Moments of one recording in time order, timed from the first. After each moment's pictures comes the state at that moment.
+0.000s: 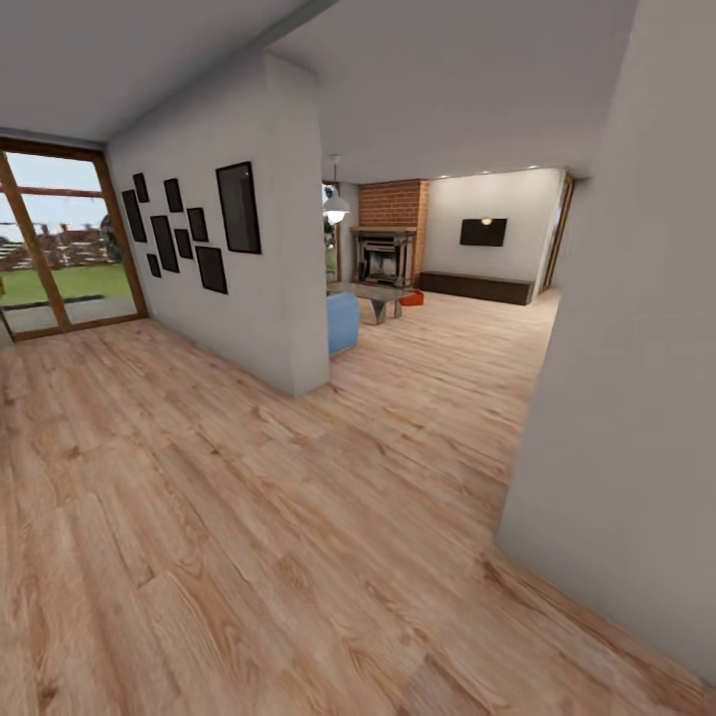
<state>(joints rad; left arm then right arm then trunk) 0.00 0.00 0.01 -0.07 0.00 0.00 0.00 -0.12 -0.05 0.67 0.03 -0.42 -0.13 -0.02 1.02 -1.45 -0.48</state>
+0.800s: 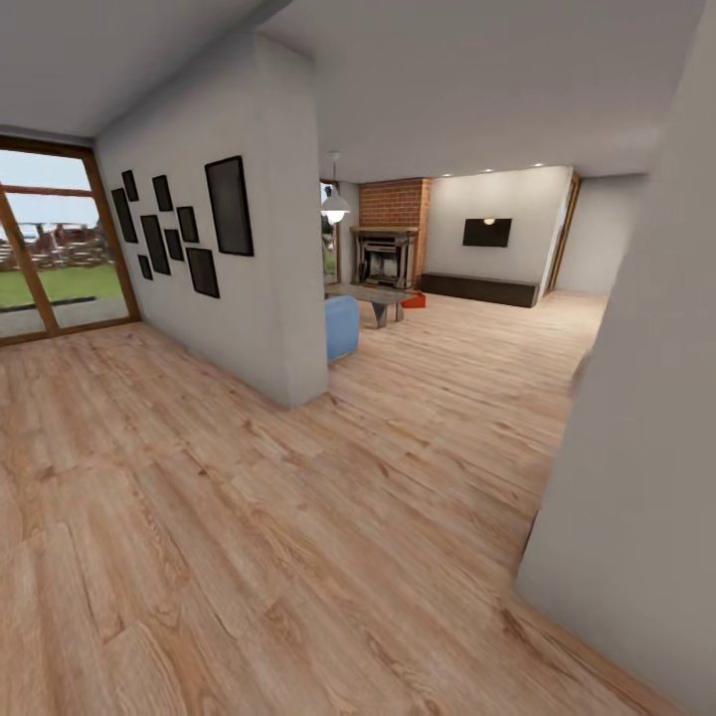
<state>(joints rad) 0.00 0.00 0.01 -0.07 0.00 0.00 0.00 -0.12 -0.05 0.67 0.03 -0.42 -0.13 -0.02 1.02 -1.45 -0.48</state>
